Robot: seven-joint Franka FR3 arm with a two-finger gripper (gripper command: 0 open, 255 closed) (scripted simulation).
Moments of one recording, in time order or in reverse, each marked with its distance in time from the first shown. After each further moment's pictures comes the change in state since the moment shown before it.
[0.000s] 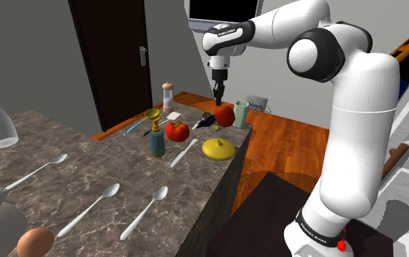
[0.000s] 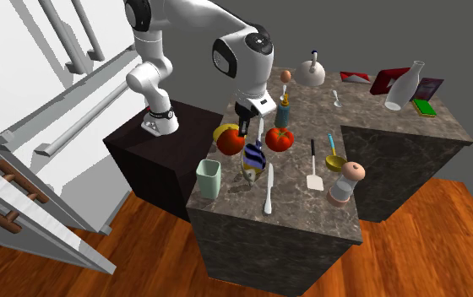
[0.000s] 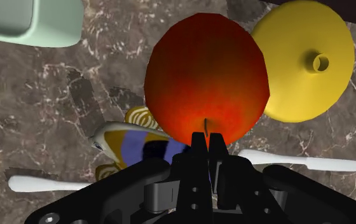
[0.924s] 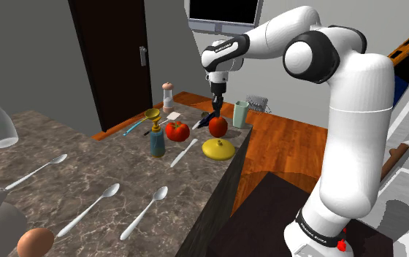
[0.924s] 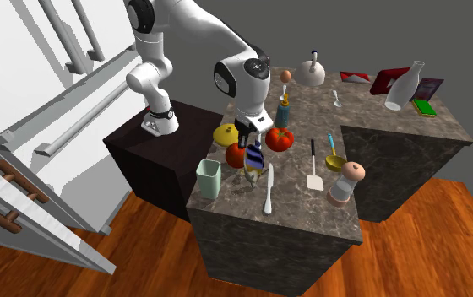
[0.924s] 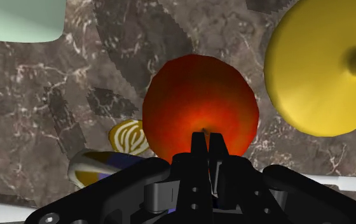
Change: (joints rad) arm 0.002 0.029 0.005 -0.121 0.013 0.149 -0.015
